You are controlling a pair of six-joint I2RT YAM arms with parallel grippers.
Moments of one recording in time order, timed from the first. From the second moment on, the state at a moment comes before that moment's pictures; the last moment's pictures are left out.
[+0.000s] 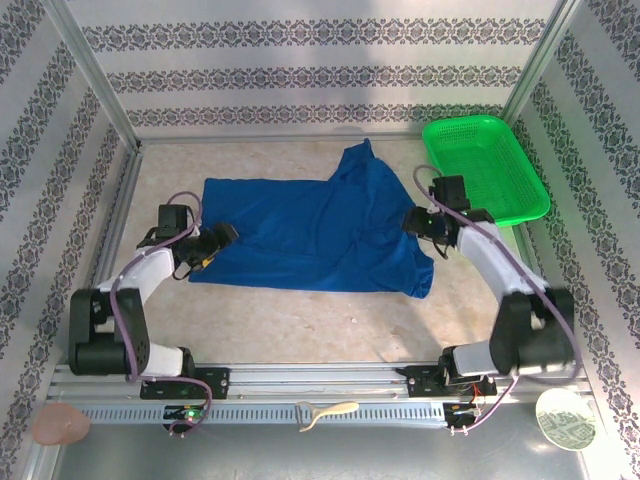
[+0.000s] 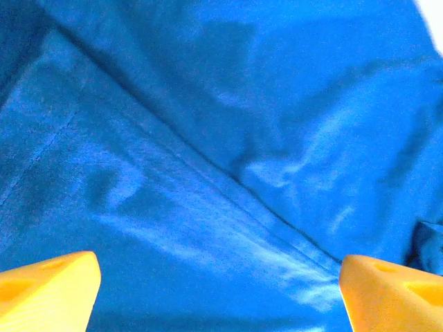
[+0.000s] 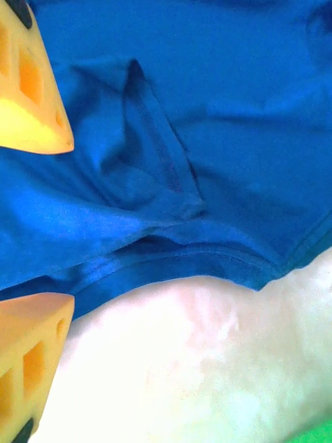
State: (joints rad) left arm 0.09 1.36 0.73 -0.34 0.41 -0.62; right arm 0.09 1.34 0.94 -0.58 -0.10 0.41
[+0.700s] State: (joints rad) left arm 0.22 1.30 0.59 -0.44 0.39 -0.61; right arm 0.09 1.12 0.52 -0.59 -0.18 0.55
